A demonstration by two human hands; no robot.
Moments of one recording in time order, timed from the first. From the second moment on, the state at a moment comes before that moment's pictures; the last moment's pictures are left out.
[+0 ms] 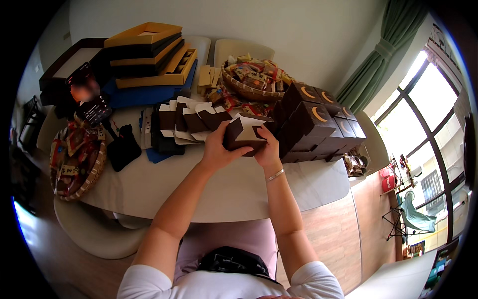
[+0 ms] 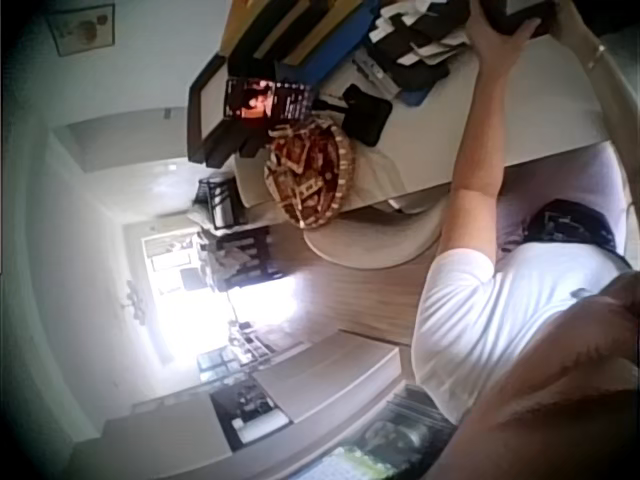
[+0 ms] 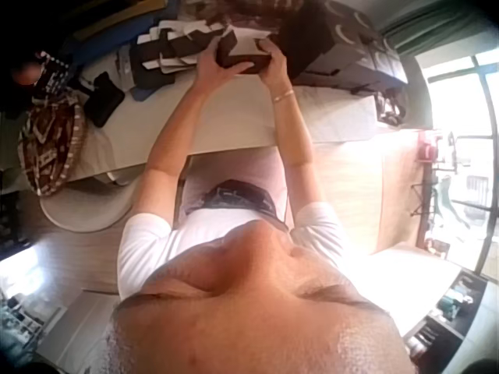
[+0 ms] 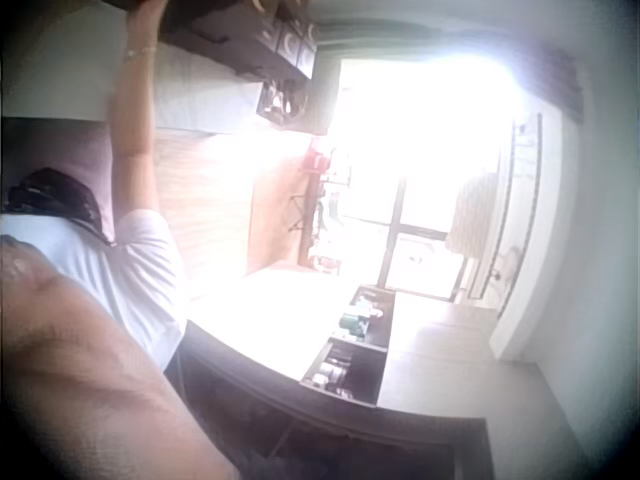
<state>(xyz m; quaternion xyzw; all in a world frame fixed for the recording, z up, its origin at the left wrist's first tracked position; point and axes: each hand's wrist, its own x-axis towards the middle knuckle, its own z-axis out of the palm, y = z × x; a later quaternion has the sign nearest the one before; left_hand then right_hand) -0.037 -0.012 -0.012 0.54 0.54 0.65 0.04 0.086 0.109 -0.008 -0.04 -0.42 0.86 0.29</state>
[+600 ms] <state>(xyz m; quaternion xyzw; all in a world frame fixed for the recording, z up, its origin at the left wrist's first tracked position) -0.041 -0.013 -0.012 0.62 0.50 0.60 -0.02 0.086 0.113 0.001 -0.09 -0.45 0.82 0.34</state>
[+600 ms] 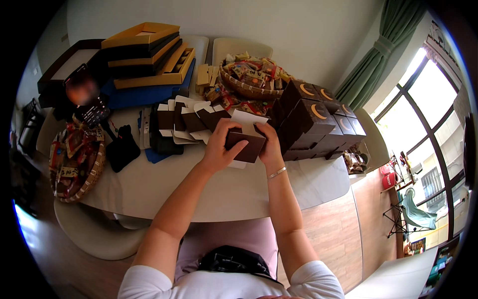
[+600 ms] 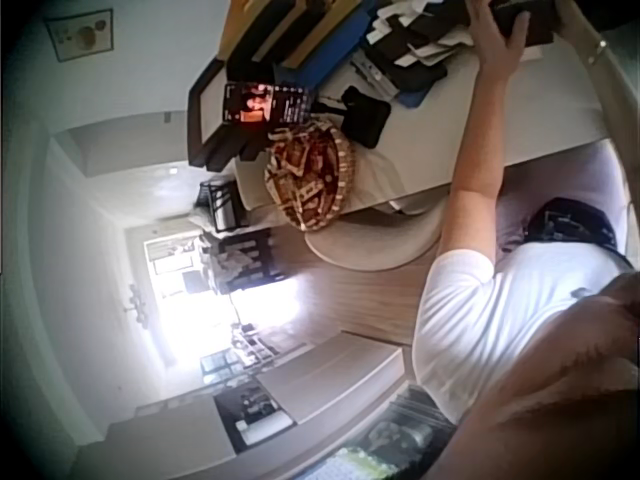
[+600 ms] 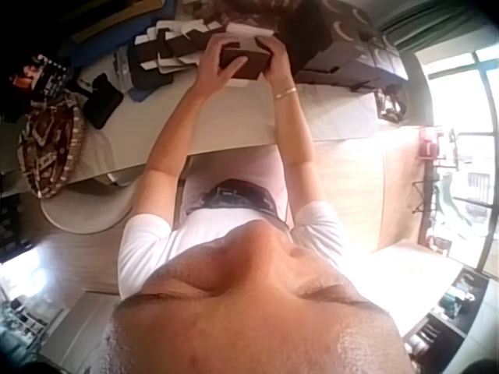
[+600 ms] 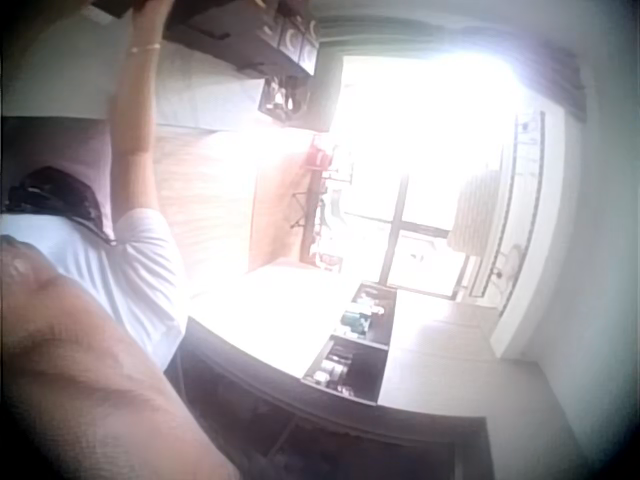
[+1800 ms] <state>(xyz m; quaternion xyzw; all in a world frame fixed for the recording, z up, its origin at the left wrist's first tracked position) -0.033 -0.018 -0.005 0.57 0.68 0.45 -0.06 0.078 0.111 -0.008 -0.07 -0.64 0.65 0.40</state>
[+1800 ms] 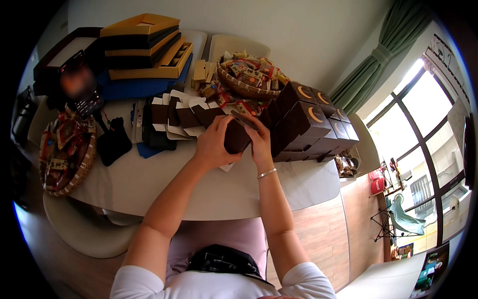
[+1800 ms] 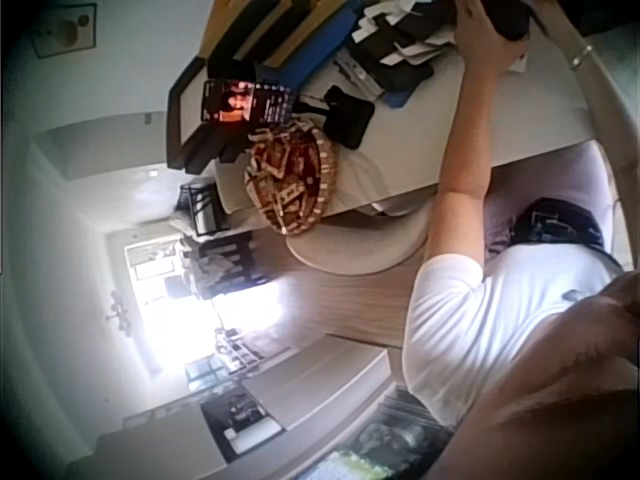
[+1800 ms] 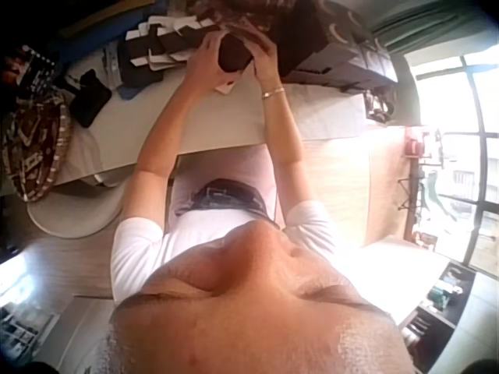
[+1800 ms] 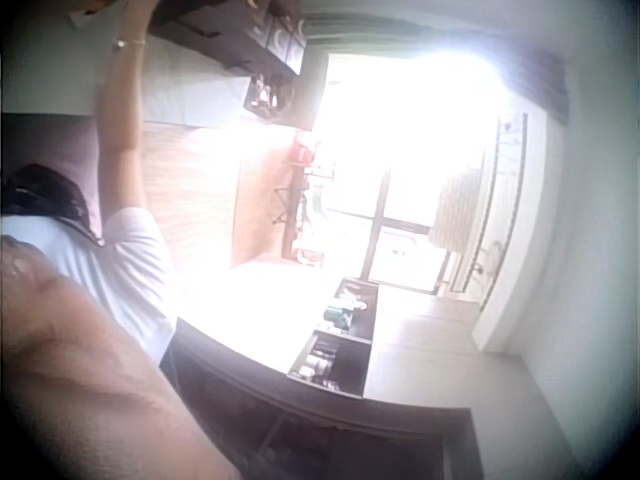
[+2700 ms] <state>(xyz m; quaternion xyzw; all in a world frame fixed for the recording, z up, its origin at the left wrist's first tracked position) -0.028 -0.015 -0.001 0.58 0.68 0.44 -0.10 0.078 0.109 -0.008 -0.05 -0.64 0.63 0.44</state>
